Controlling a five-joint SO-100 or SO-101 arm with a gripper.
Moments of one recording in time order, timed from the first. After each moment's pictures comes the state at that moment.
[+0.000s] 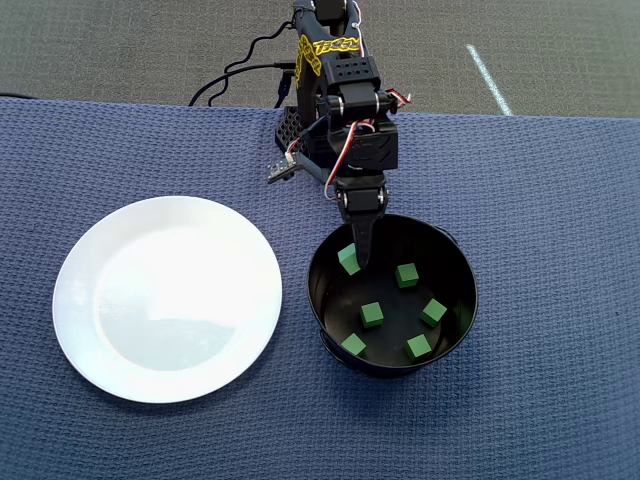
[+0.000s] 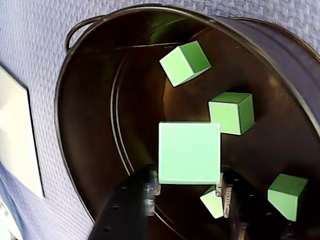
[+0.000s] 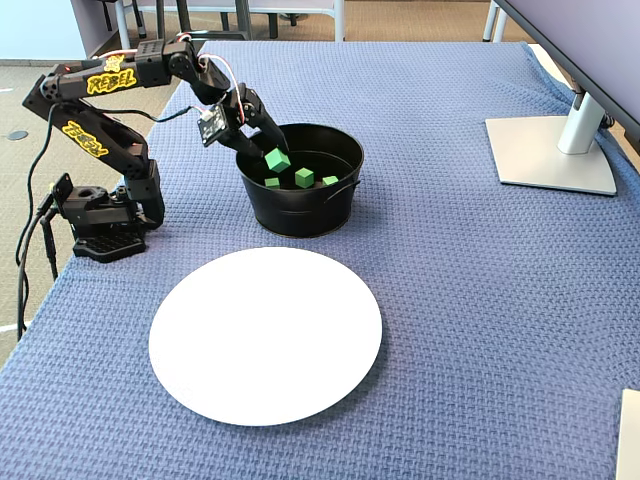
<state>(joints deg) -12.2 132.2 126.7 52.3 1.1</state>
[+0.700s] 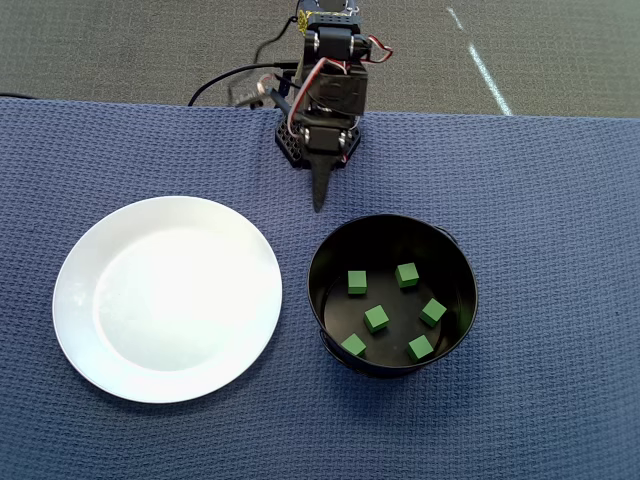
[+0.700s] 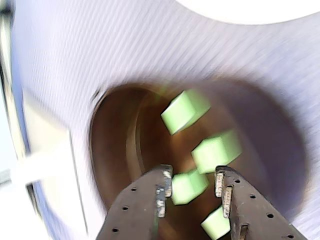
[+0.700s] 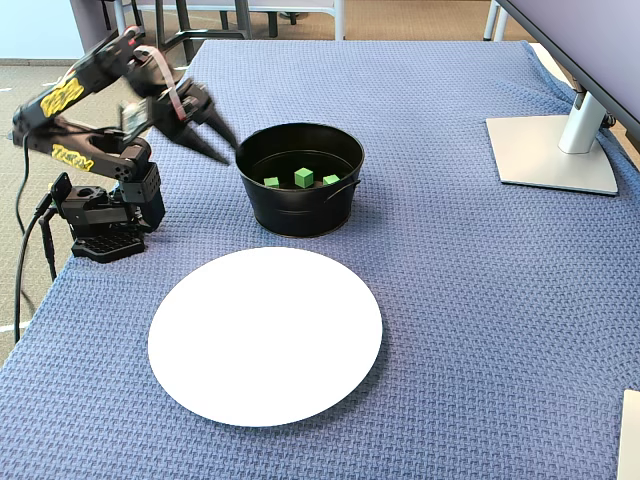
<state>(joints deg) 2.7 165.8 135.7 73.9 -0.5</state>
